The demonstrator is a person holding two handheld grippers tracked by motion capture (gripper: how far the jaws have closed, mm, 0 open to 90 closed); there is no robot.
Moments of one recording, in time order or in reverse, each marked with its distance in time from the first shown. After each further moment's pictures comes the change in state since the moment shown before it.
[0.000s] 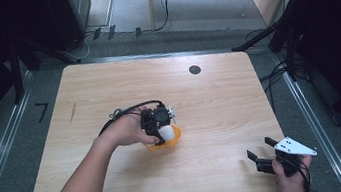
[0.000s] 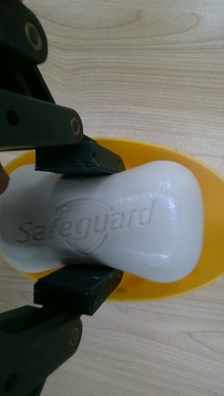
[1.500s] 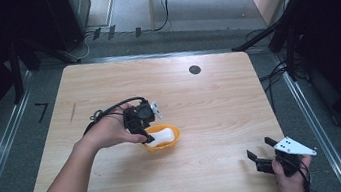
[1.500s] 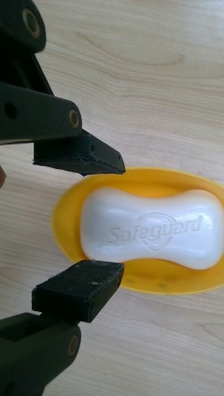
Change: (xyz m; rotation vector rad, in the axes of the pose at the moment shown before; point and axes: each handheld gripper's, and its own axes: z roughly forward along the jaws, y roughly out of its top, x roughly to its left) left arm 0.001 -0.040 -0.037 -0.082 0.035 -0.090; right arm 0.001 0.000 0.001 0.003 -0.002 0.000
